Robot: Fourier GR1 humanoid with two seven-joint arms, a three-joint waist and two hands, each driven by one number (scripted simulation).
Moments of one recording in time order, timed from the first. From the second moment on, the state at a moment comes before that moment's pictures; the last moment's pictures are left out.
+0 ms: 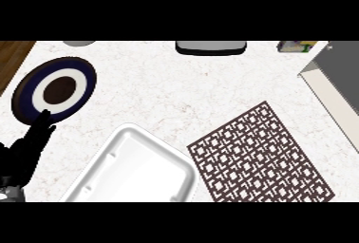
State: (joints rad) left arm 0.01 0.29 0.22 -1.42 0.06 -0.12 0.10; right arm -0.87 -0.59 -0.70 -1.27 1.29 -0.03 0.92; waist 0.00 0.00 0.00
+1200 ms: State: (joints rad) left arm 0.06 0.28 0.25 -1.43 0.05 -0.10 0.11; right arm -0.80 -0.65 -0.89 -2.23 1.06 0.47 1.05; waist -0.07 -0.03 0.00
